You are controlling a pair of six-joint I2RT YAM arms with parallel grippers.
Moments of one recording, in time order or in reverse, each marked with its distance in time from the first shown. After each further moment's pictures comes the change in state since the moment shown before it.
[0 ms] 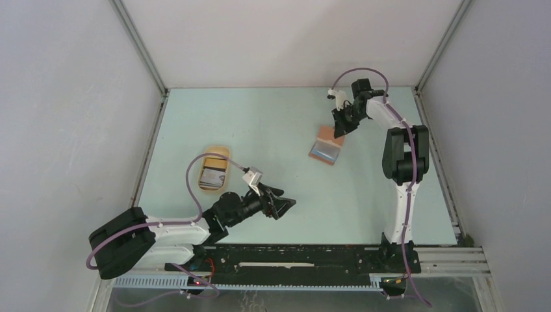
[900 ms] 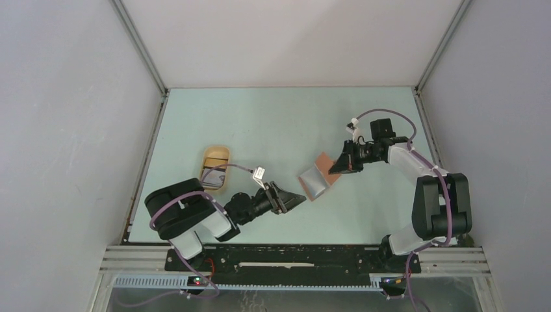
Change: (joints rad) left arm 0.000 0.516 0.028 0.543 0.039 -0.516; right arm -0.027 -0.650 -0.861 0.258 -0.440 0.547
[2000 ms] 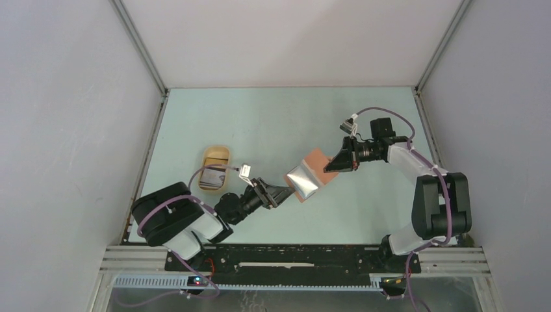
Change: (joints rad) left arm 0.072 -0.105 -0.075 0.031 -0.064 0.037; right arm -0.008 0.016 0.006 0.034 -0.547 -0.014
